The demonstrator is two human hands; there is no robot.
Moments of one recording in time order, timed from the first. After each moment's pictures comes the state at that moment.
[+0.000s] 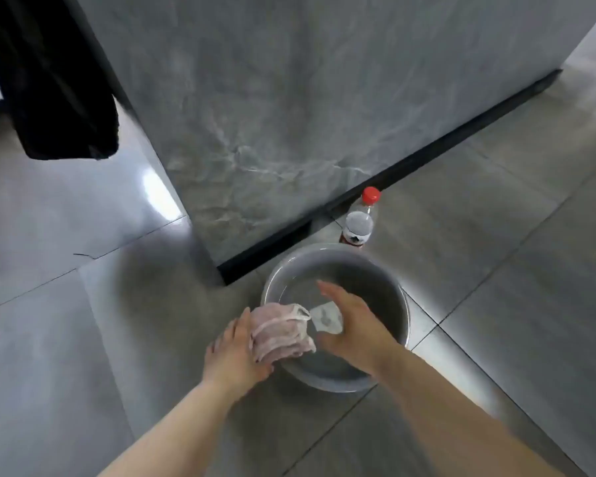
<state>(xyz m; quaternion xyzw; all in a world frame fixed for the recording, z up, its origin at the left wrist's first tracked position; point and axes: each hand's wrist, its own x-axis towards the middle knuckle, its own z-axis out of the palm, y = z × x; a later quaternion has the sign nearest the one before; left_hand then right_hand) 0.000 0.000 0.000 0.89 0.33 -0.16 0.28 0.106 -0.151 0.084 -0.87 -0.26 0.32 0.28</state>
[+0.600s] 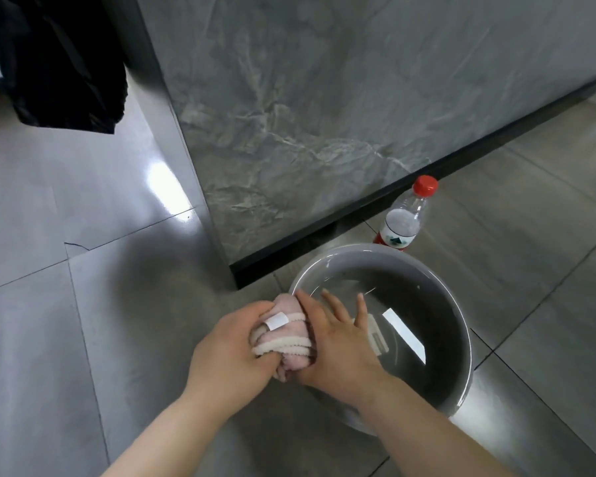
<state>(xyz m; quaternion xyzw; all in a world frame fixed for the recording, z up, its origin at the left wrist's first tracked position) 0.002 0.032 0.009 0.85 0.28 0.05 0.43 0.095 -0.084 -0.012 -0.88 -0.41 0.18 0.13</state>
